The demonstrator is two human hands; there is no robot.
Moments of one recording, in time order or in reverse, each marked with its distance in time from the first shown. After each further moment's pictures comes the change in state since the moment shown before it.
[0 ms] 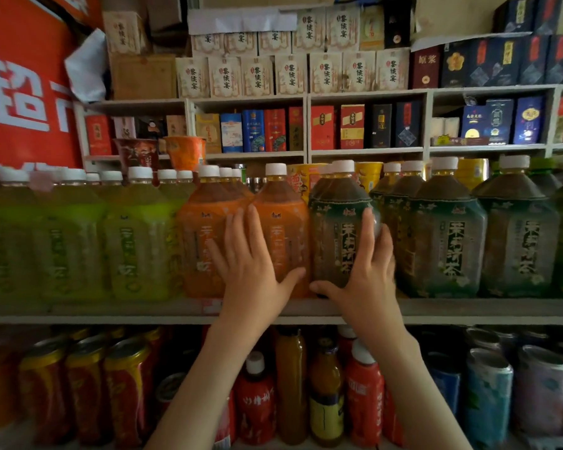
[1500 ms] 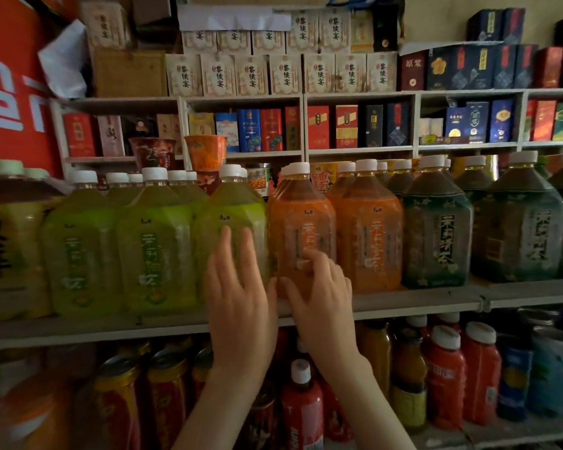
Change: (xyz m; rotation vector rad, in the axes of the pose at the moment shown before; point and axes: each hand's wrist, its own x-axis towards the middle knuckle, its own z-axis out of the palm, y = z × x) left_hand -0.027 -0.143 -0.058 0.066 0.168 0.032; right_hand -0.050 -0.164 0.115 0.154 0.130 -0.048
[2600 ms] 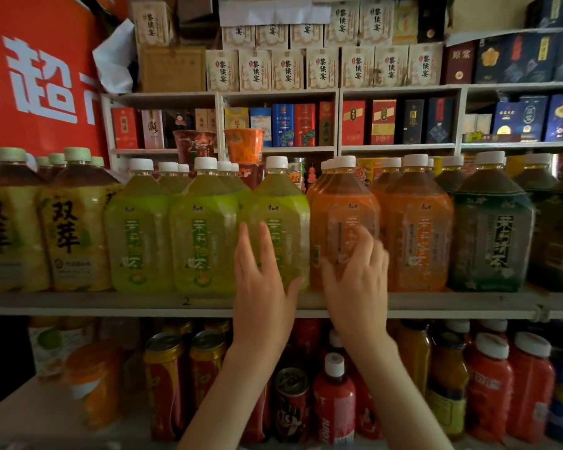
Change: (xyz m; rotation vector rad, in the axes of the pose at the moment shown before) left_hand 0.003 -0.027 -0.007 -0.208 -0.212 -0.104; right_hand 0.014 -0.009 0.018 -0.081 0.159 -0.013
